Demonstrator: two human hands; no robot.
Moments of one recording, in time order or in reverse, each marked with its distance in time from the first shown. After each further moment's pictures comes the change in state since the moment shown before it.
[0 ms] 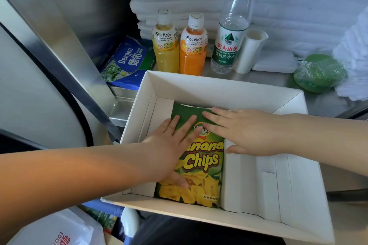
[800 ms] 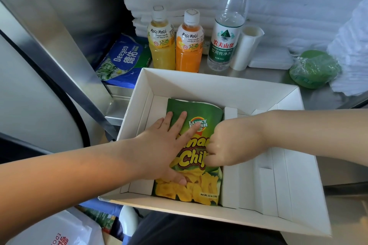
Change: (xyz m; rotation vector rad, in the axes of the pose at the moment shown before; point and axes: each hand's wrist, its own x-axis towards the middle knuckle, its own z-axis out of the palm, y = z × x) left_hand -0.002 -0.008 0.013 -0.115 0.135 0.054; right_hand 0.007 -0.016 -0.015 -0.337 0.235 -0.599
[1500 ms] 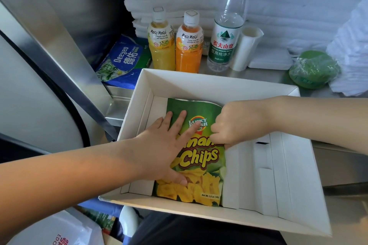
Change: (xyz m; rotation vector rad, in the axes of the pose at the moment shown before) left_hand -0.001 -0.001 -0.002 -0.026 0.013 0.002; right_hand -0.016 0.026 0.001 -0.016 -0.079 0.094
